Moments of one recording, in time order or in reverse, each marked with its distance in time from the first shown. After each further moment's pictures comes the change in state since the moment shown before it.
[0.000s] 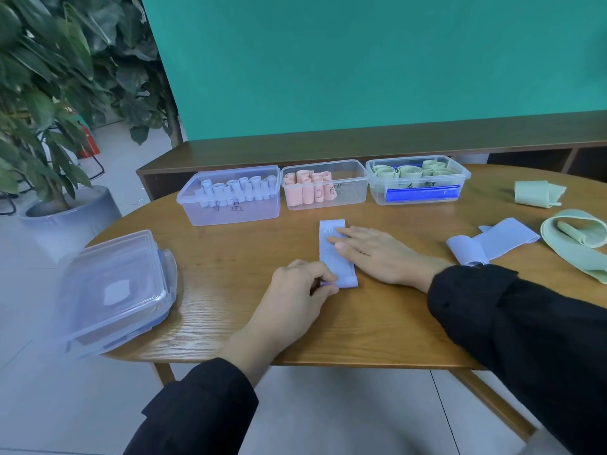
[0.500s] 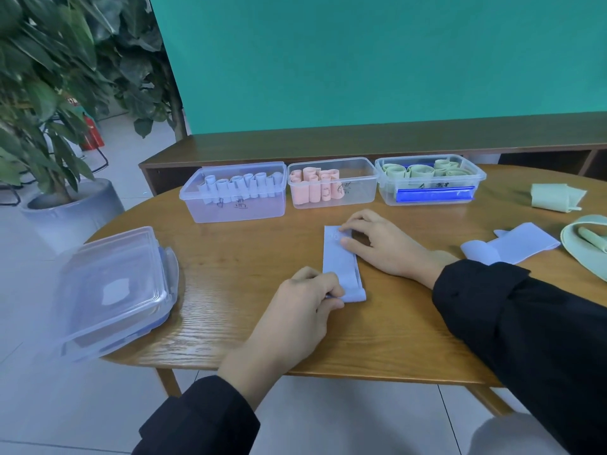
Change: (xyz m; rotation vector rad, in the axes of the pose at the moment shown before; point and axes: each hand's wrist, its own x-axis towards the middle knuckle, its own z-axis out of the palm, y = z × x) left_hand -0.014 0.002 -0.004 0.029 -0.036 0.049; right_hand 0.030 0.014 0.000 0.110 0.260 -0.083
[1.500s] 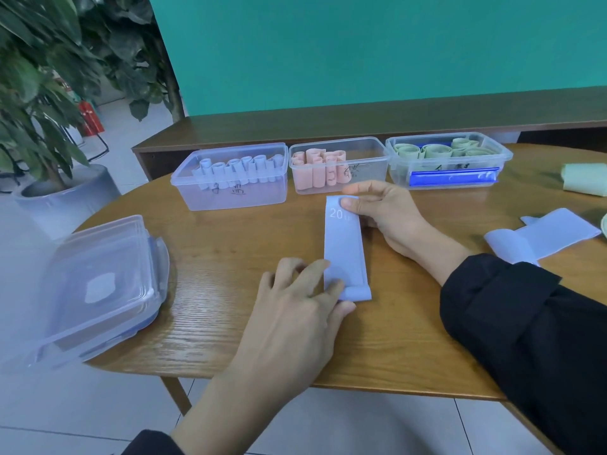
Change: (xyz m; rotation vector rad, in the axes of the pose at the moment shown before) left_hand -0.014 -0.006 0.002 0.491 0.139 0.185; right_hand 0.029 -0.018 0.005 1.080 0.251 0.283
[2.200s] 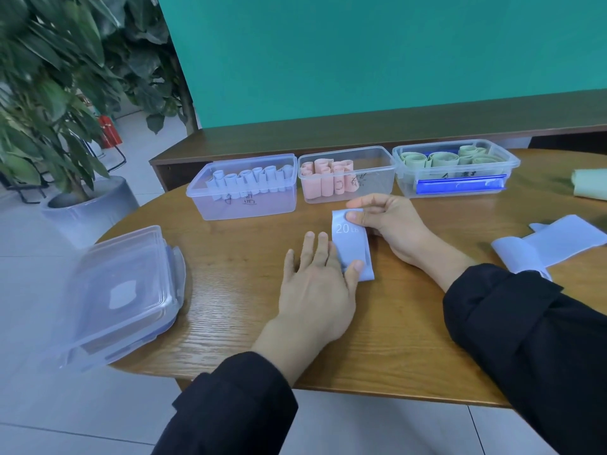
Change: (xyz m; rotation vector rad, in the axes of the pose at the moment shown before) left_hand 0.057 0.005 0.016 0.010 -0.457 -0.357; right_hand -0.003 -0.001 0.000 -0.051 -0.046 0.020
